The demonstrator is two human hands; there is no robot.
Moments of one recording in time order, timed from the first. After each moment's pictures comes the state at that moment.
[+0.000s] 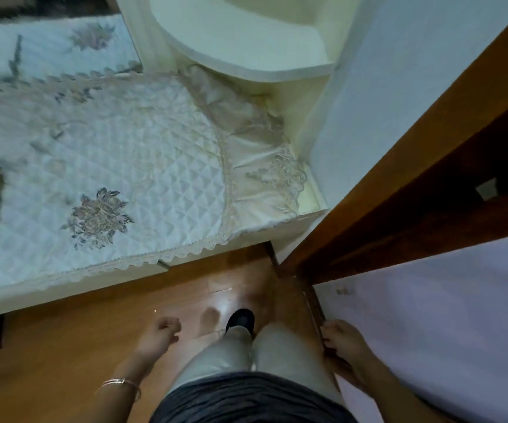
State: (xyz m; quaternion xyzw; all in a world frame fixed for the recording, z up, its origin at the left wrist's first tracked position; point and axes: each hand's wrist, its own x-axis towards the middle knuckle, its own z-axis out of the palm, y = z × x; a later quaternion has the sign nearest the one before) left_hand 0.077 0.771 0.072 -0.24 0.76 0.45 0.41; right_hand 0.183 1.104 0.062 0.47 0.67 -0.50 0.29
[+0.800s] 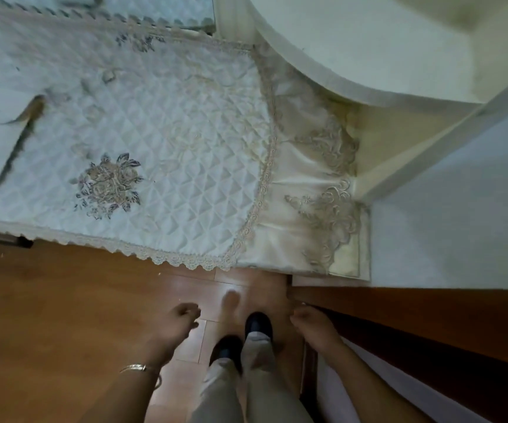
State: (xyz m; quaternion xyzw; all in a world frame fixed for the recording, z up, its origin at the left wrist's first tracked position) left_hand 0.047 0.865 0.035 -0.43 0.67 0.52 0.31; right_hand 0.012 1.119 0.028 0.27 0.75 -0.42 0.43
